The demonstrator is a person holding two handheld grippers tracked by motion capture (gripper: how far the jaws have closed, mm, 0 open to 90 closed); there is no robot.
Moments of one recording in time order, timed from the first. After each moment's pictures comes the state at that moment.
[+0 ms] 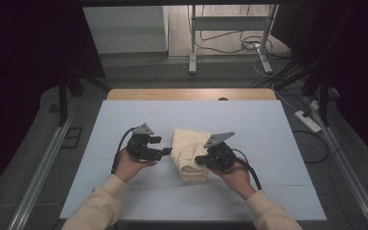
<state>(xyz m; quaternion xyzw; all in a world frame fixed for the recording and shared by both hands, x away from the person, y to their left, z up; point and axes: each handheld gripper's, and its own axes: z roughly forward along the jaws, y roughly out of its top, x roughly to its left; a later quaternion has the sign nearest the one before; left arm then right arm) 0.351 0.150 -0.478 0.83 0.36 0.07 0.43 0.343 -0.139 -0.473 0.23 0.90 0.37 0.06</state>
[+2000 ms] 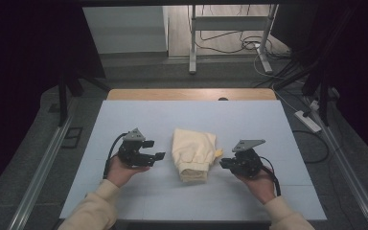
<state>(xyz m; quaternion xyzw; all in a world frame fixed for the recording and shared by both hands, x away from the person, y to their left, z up) 0.325 0.172 -0.480 0.82 0.36 0.08 0.43 0.334 -0.218 -0.484 0.30 0.87 0.37 0.09</state>
